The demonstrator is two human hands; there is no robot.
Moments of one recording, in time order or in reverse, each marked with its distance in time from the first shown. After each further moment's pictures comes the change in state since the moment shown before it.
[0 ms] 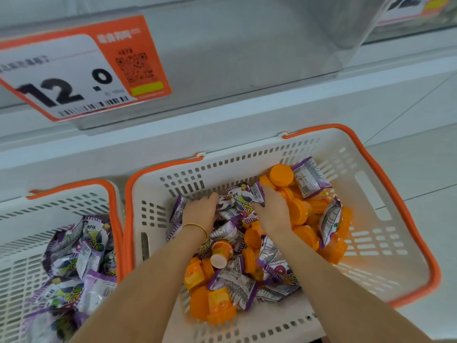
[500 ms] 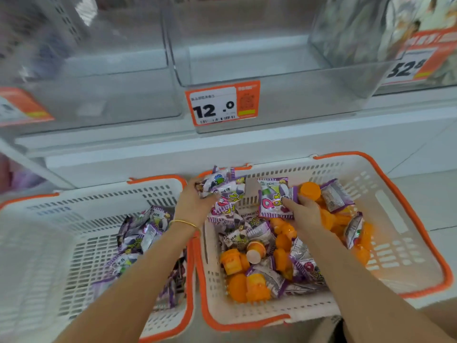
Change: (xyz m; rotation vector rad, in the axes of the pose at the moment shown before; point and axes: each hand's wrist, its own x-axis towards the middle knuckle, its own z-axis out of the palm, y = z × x) left_hand -0.131 -0.061 -0.130 -1.040 0.449 -0.266; right_hand -0.054 -0.062 -0.034 0.905 -0.013 0.315
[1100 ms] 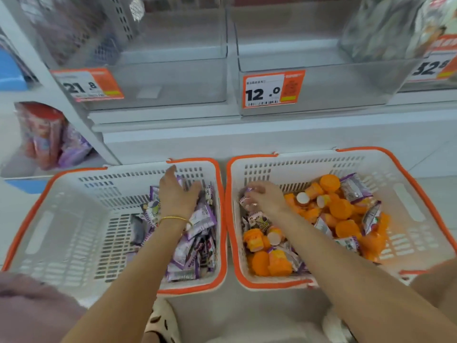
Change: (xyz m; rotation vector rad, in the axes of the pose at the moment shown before) left_hand -0.046 -0.047 -0.094 0.140 0.291 -0.128; right_hand -0.079 0.008 0.106 -0.330 -0.359 -0.108
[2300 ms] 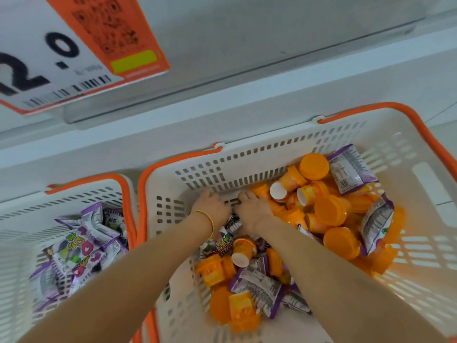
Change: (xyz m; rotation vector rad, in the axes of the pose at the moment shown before) left_hand 0.048 0.018 0.265 1.555 -1.011 0.881; right_hand 0.157 0.137 -0.076 -1.419 -0.397 -0.207
